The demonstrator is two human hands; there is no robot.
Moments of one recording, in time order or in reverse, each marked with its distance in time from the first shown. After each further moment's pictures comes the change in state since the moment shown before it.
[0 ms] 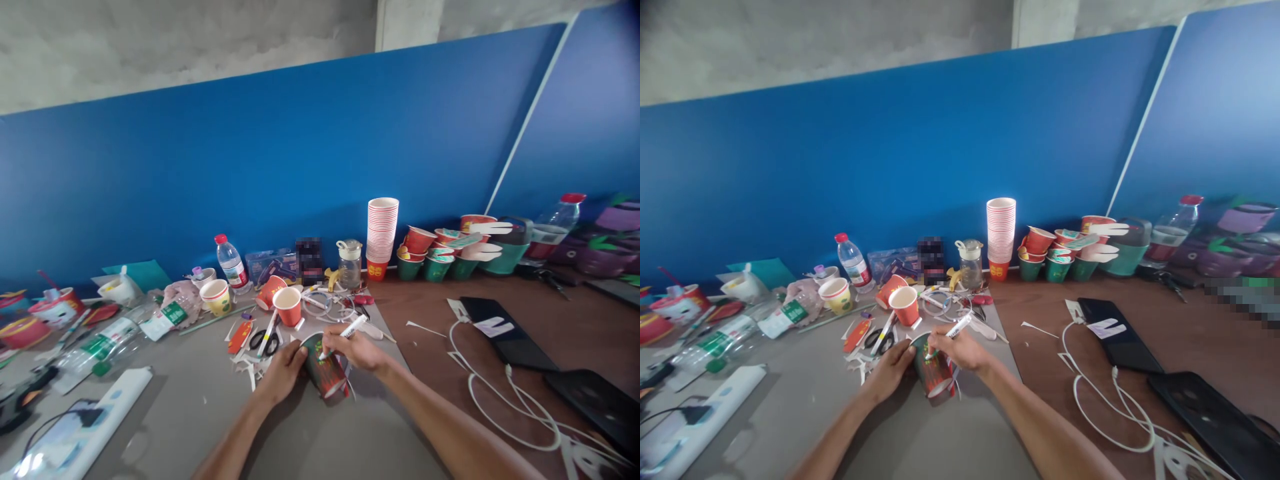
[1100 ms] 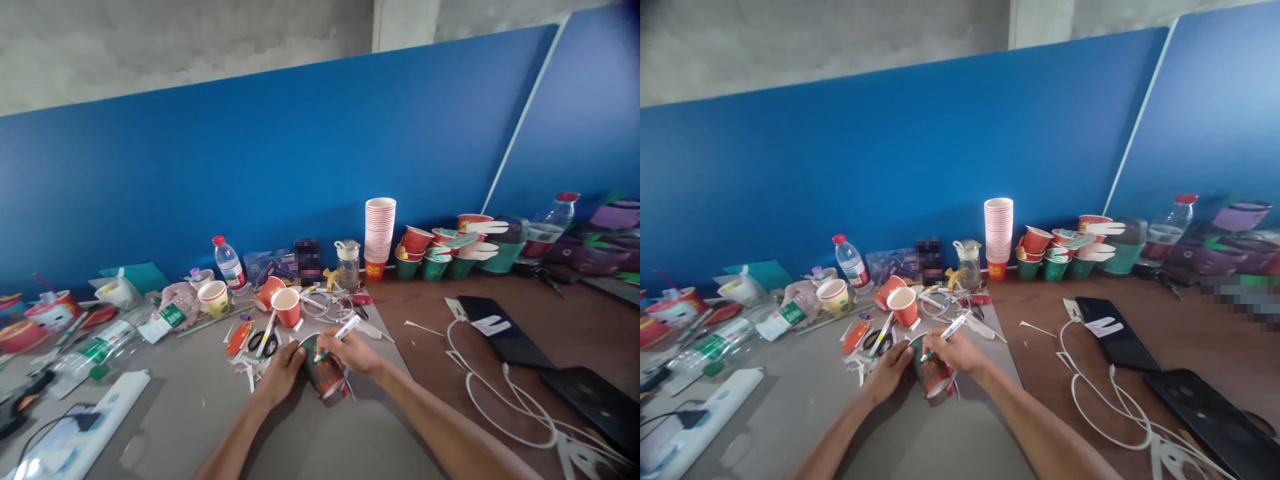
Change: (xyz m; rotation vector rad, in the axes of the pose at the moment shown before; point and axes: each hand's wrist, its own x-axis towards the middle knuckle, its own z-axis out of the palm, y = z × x) left_hand 0.001 -0.005 0.001 -0.008 -0.004 -0.007; right_hand 0.003 0.006 0.007 0.019 0.036 0.050
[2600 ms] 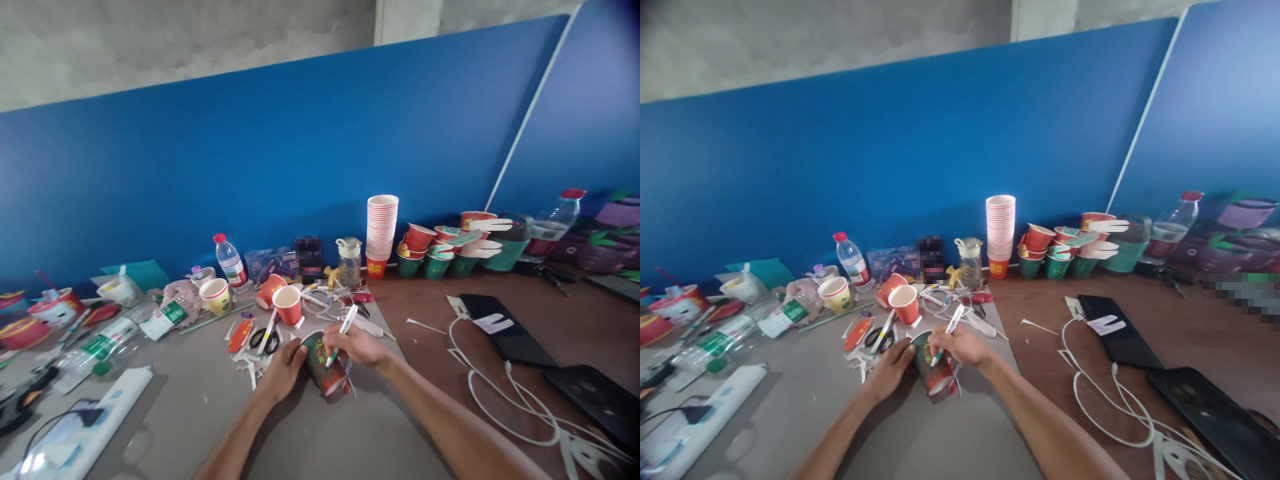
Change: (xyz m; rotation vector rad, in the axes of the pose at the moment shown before) left_hand -0.001 0.000 0.000 0.015 0.004 0.008; right_hand -0.003 -0.014 -0.009 0.036 -0.099 0.017
